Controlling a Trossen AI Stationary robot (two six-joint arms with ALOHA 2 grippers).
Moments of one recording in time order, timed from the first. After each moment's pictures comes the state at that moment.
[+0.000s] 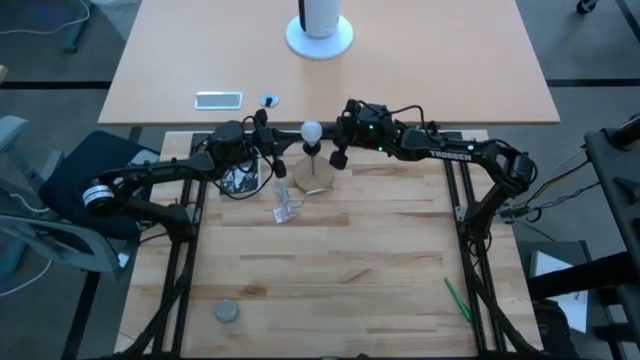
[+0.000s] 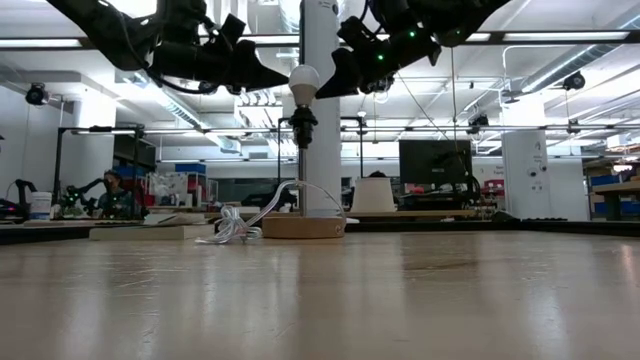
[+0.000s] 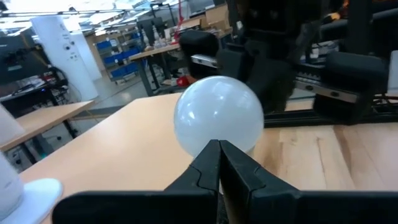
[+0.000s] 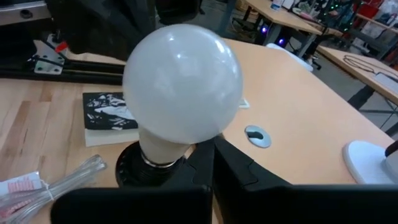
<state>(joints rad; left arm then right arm) 0.55 1.27 0.70 0.56 0.17 0.26 -0.41 1.62 1.23 0.12 -0.04 -0.33</state>
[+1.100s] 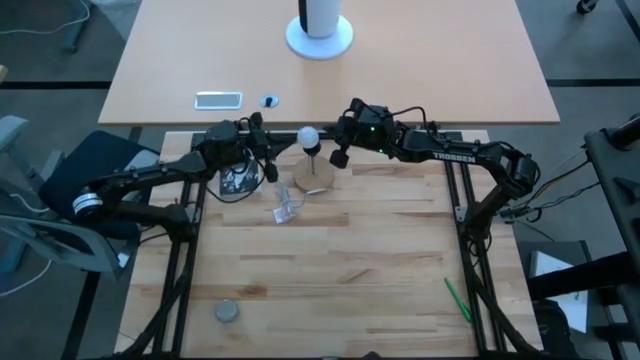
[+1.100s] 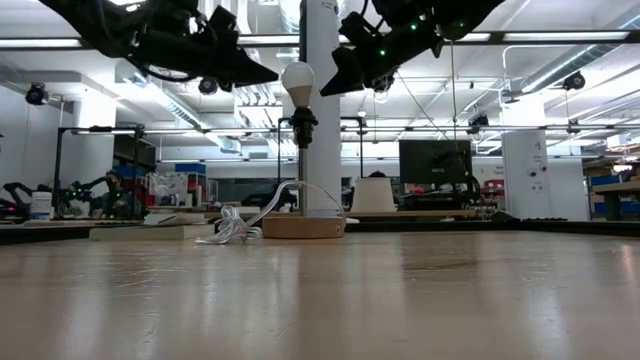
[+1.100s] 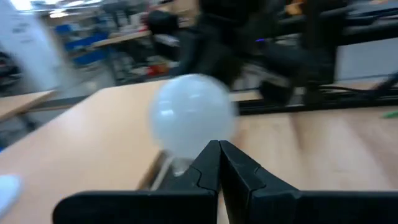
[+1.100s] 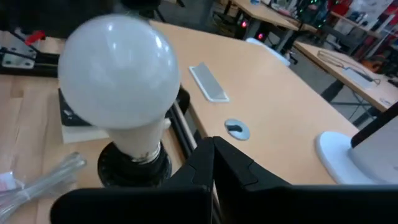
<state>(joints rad) 0.55 1.15 0.70 0.36 0.27 0.25 -0.40 1.59 1.23 0.09 0.08 -0.35</state>
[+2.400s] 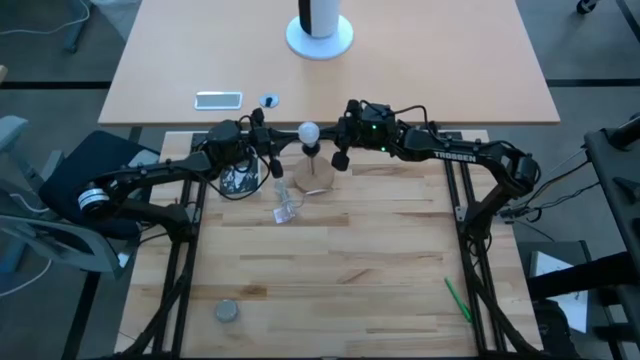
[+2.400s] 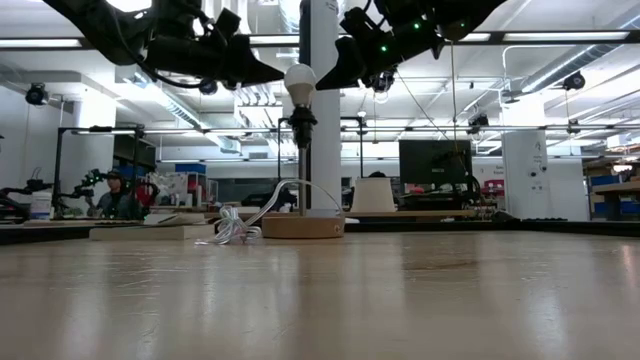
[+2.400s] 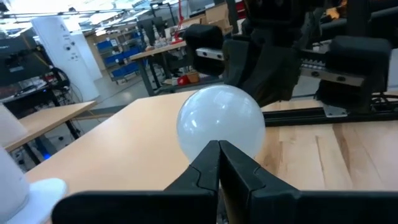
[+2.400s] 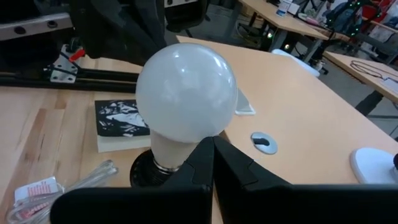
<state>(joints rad) 0.55 1.22 0.70 0.51 0.17 0.28 -0.40 1.59 1.23 0.10 -0.06 -0.32</state>
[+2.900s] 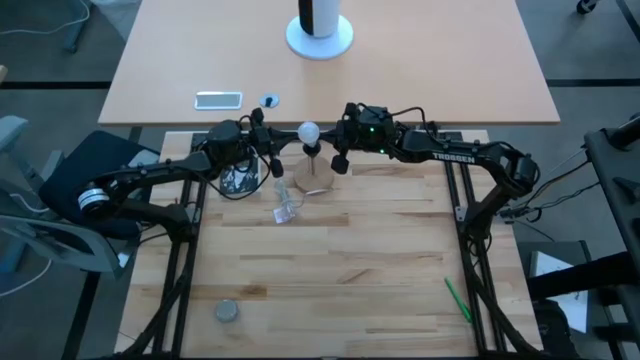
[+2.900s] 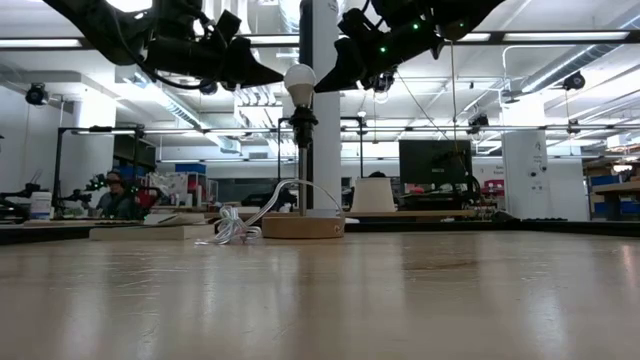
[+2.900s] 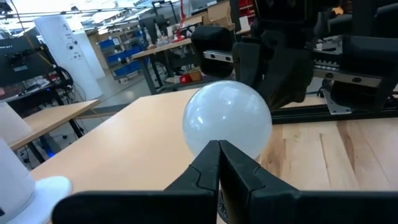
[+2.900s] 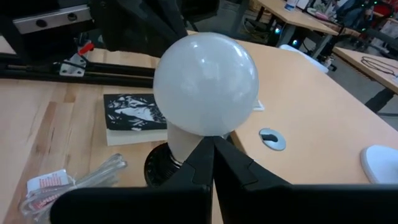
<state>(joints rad) 0.55 1.22 0.70 0.50 0.16 0.28 -0.40 1.59 1.23 0.08 -0.07 -0.32</state>
